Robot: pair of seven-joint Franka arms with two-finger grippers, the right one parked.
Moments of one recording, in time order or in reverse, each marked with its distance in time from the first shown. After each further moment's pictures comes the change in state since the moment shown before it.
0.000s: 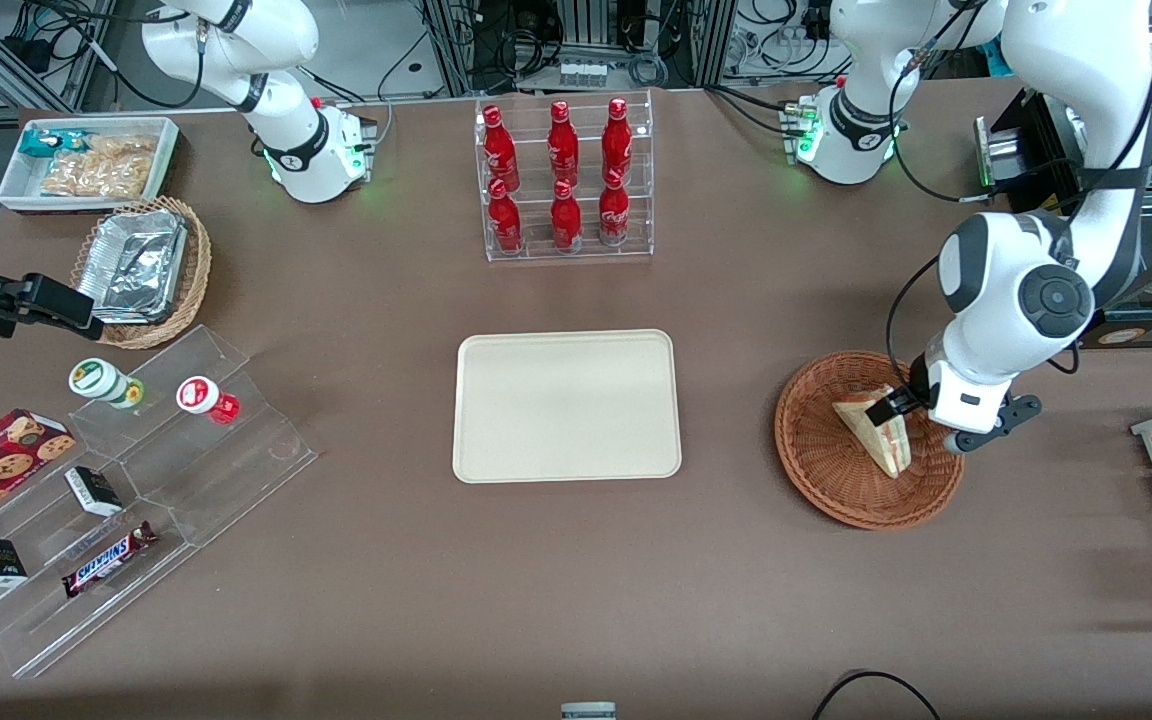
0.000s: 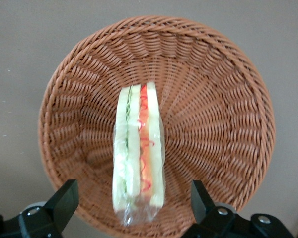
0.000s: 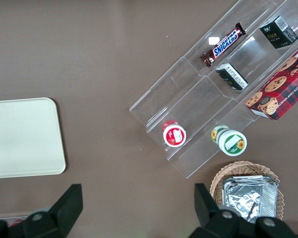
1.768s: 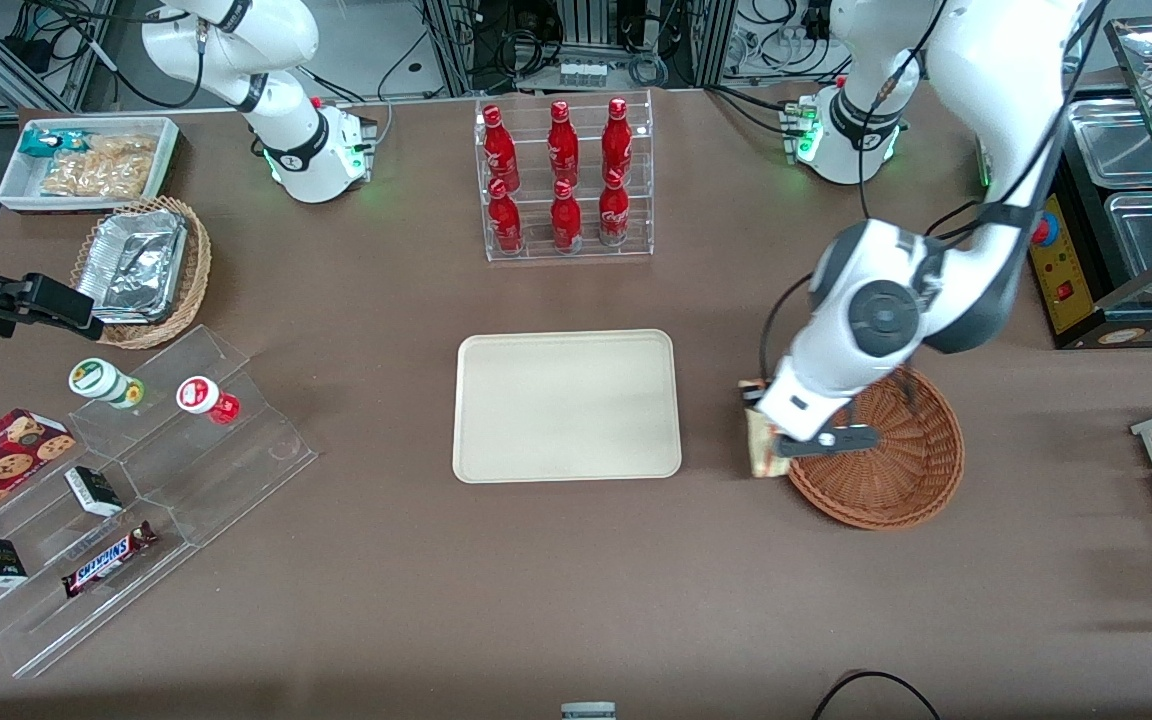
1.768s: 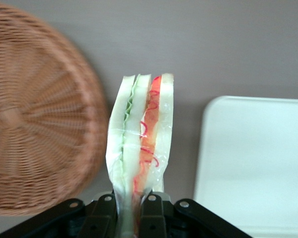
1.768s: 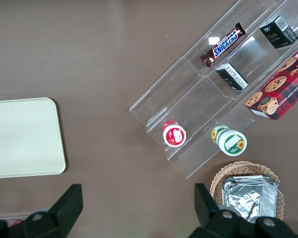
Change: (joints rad) arm -0.020 0.194 -0.370 0.365 0.122 -0.262 0.030
